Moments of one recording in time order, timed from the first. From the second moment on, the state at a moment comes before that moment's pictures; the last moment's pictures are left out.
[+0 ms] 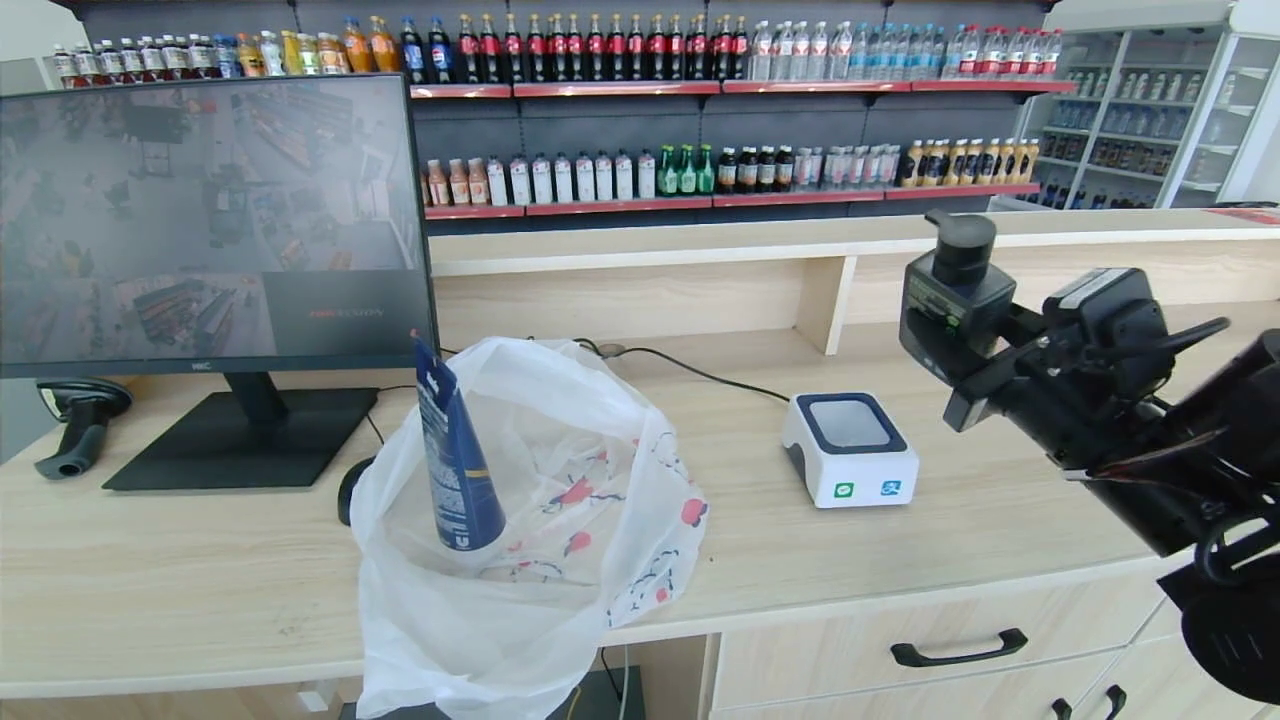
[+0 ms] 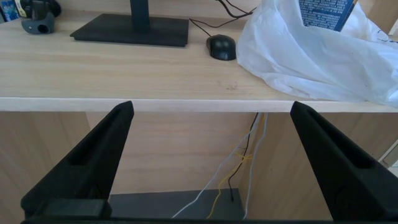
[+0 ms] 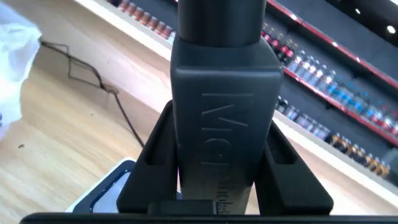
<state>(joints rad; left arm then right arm) 0.00 0.00 0.00 -0.01 0.00 0.00 0.27 1.75 -0.50 -1.57 0.12 -0.44</state>
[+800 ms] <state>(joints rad) 0.00 0.00 0.00 -0.01 0.00 0.00 0.33 1.69 -0.38 -1.57 -0.08 -0.01</state>
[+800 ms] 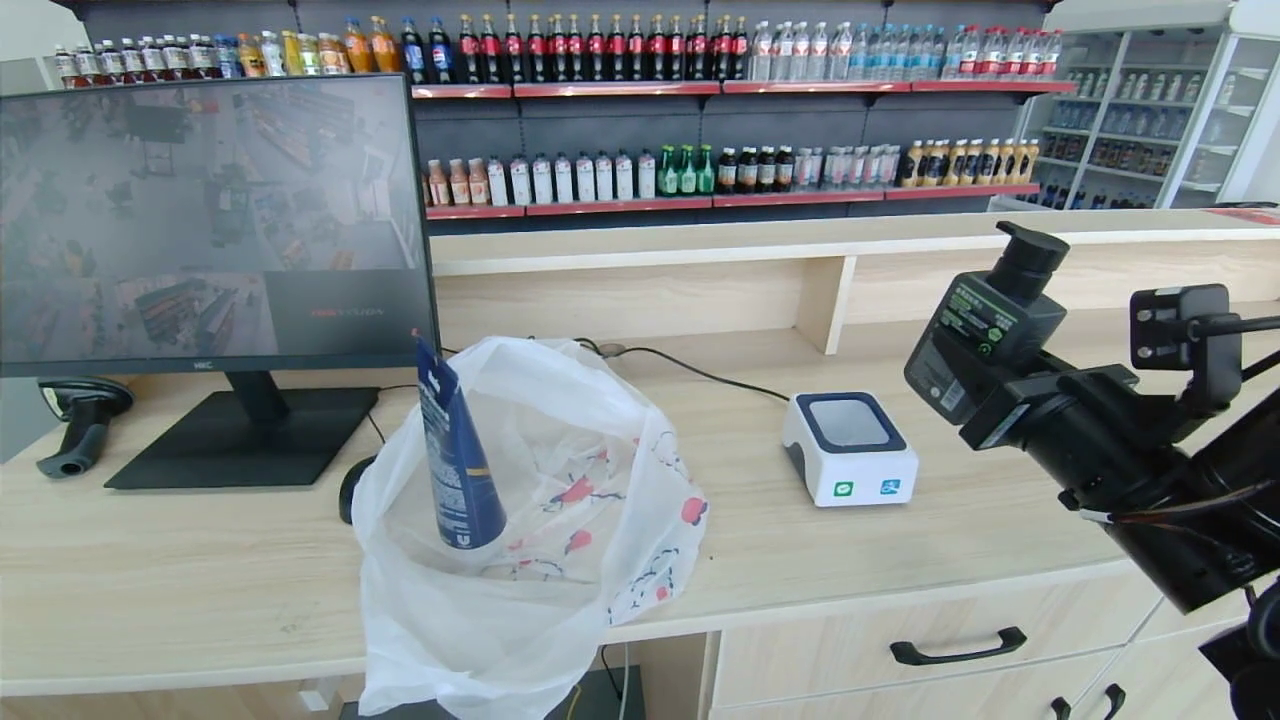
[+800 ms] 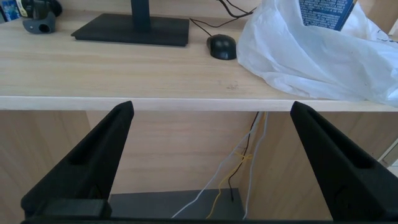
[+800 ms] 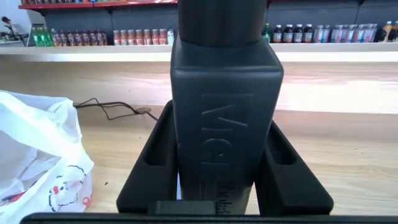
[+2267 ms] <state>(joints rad) 0.00 0.00 0.00 -0.01 0.00 0.00 0.33 1.65 -0.33 -1.57 -0.07 0.00</state>
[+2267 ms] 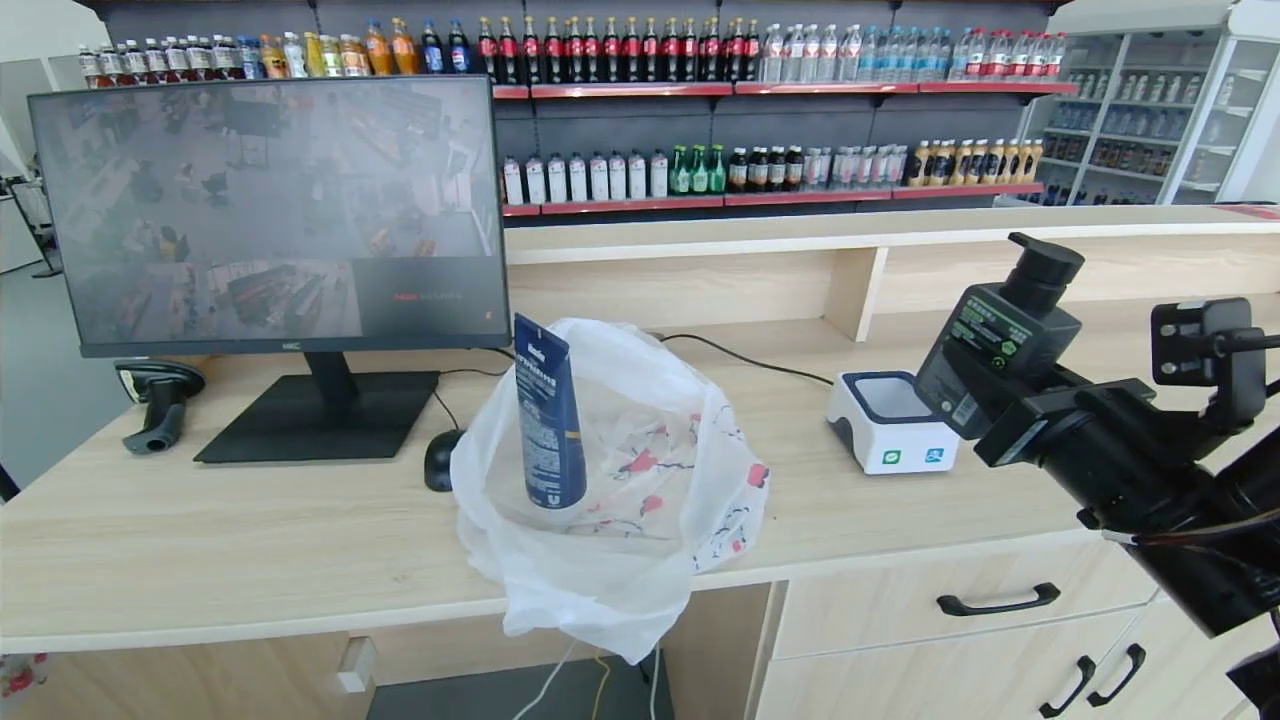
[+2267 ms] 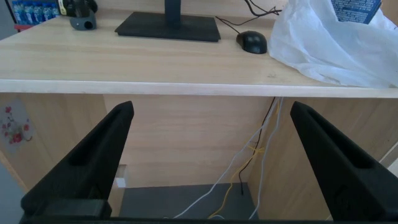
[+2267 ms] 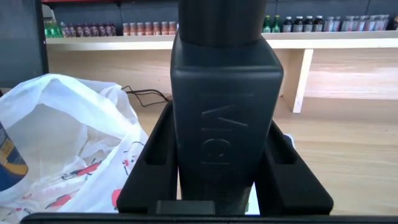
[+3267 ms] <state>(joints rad) 0.00 0.00 0.00 -0.01 0.00 0.00 0.36 1.80 -0.36 -1.57 0.01 0.00</state>
